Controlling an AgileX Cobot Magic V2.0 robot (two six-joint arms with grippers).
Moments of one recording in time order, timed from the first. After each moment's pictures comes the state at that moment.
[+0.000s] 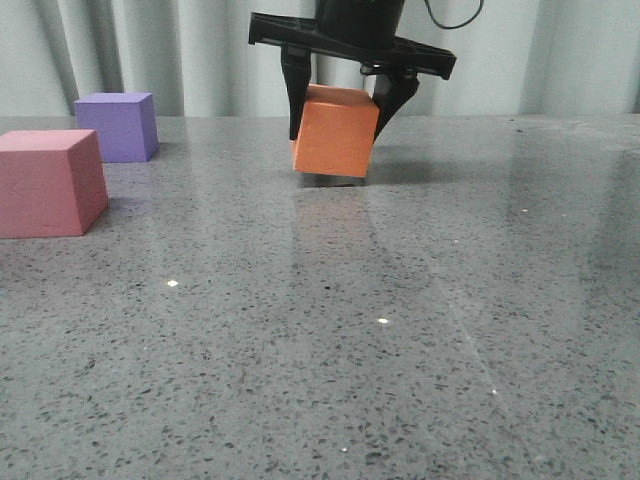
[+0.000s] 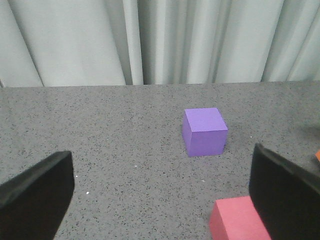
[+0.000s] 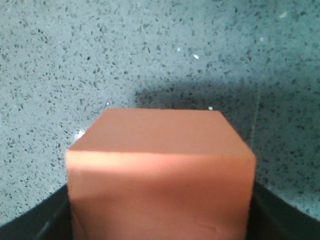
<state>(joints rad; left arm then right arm) 0.01 0.73 -0.84 -0.13 0.47 0.06 0.50 2.17 -2.16 0.09 1.25 0.44</state>
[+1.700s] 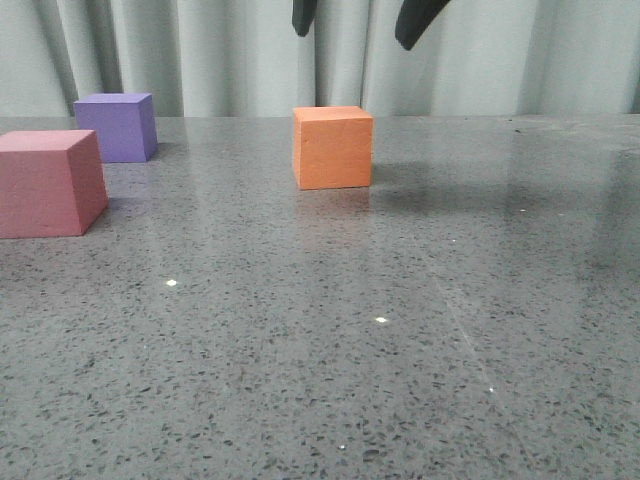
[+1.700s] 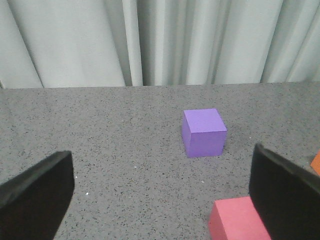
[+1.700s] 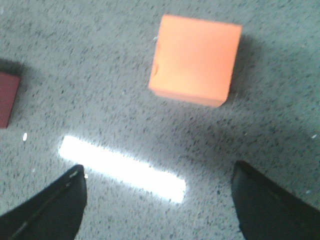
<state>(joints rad) 0.01 0.73 -0.84 -0.13 0.47 0.06 0.60 1.72 -1.72 0.04 1.11 0.31</state>
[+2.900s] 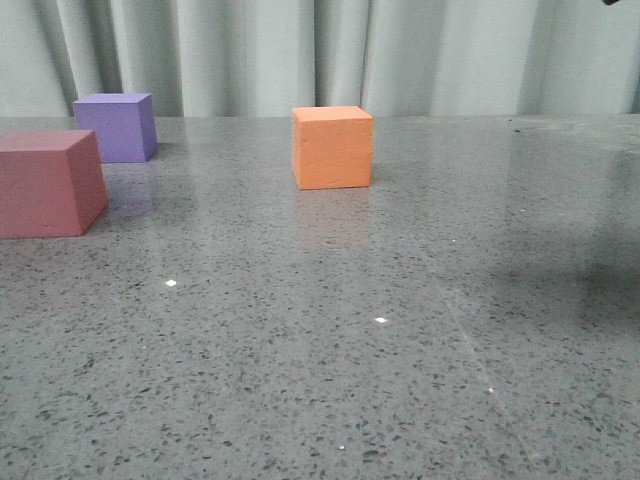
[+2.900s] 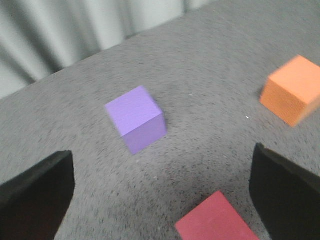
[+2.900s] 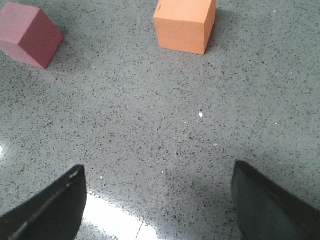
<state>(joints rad) -0.14 1.25 -1.31 -0.31 0.77 0.53 0.61 1.06 -1.05 0.05 0.80 0.26</state>
